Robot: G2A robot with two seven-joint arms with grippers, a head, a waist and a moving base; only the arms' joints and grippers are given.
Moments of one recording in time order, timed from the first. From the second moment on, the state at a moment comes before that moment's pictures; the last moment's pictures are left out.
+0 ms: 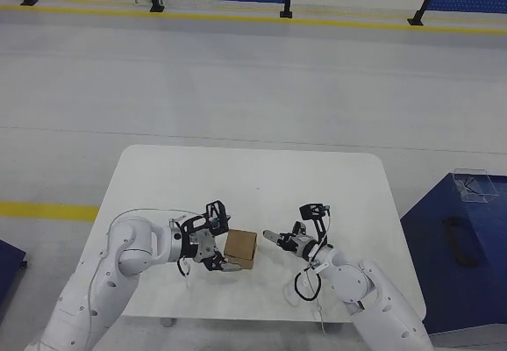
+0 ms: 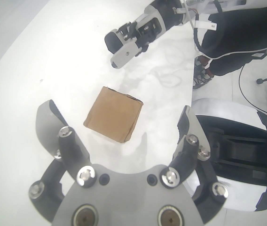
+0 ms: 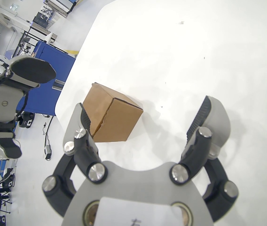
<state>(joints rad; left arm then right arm) 0.89 -1.14 -1.01 -1.40 0.88 -1.01 -0.59 -1.21 -1.19 1.13 -1.47 -0.57 -0.14 0.41</state>
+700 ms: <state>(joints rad) 0.60 -1.10 -0.64 -1.21 0.99 -1.01 -0.45 -1.25 -1.20 1.14 -1.48 -0.55 -0.06 0.32</state>
